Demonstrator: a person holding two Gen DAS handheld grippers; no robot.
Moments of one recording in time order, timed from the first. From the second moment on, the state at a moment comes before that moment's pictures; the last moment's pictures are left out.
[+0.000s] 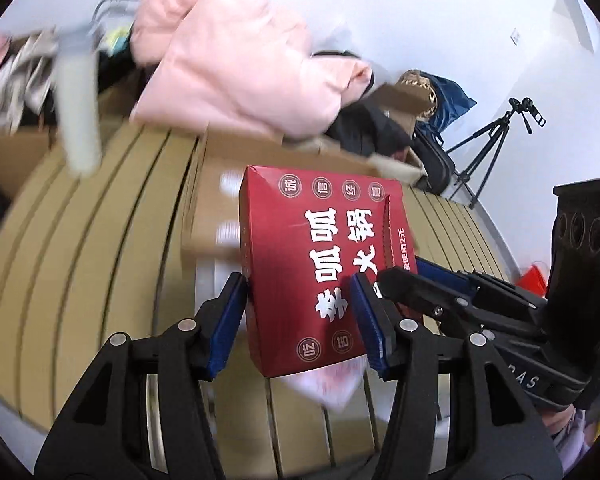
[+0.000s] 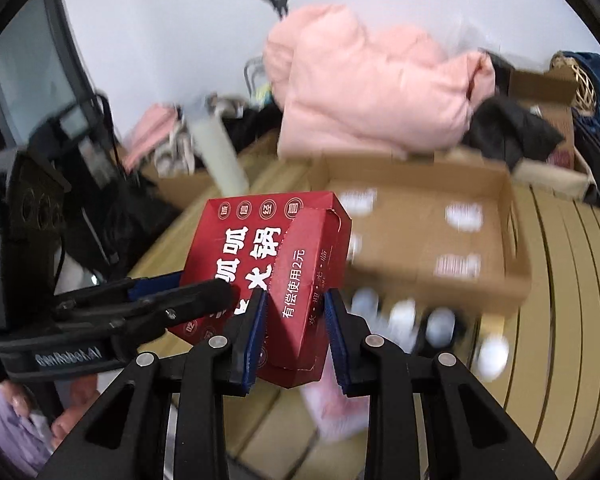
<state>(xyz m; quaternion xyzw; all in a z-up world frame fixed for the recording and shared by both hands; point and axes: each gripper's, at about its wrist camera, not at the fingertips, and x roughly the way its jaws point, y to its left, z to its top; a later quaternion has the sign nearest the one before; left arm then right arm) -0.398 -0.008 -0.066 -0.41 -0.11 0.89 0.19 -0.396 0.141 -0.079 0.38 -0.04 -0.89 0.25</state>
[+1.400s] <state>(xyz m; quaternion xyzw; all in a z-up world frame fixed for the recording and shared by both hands) -0.344 -0.060 0.016 -0.31 -0.05 0.95 0.06 -0.408 0.251 0.003 0.31 -0.07 -0.94 0.07</state>
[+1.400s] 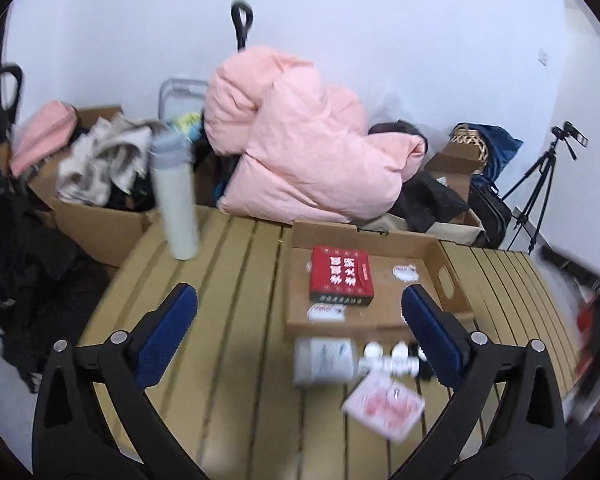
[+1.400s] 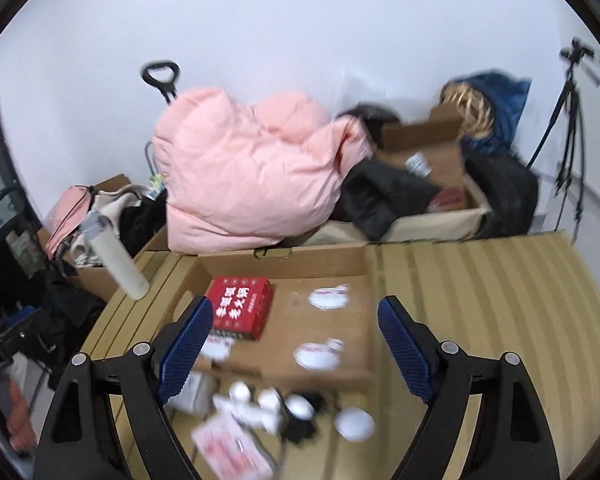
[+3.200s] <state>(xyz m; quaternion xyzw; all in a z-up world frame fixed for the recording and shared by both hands) -0.276 -0.007 -0.049 -0.40 0.10 0.89 0.18 -0.220 0.261 -0.006 0.42 0.09 -0.88 0.19</state>
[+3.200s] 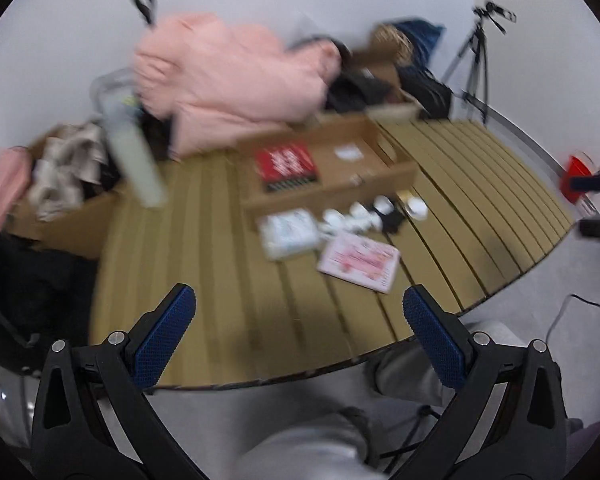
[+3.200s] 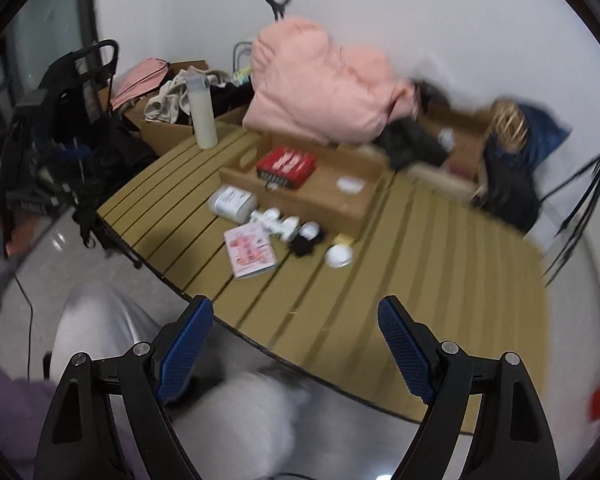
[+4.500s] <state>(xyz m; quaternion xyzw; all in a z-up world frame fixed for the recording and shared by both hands) -0.348 0.063 -0.205 -0.51 0.03 0.83 0.23 -0.371 0.202 -0.216 0.50 -0.11 -0.84 0.16</state>
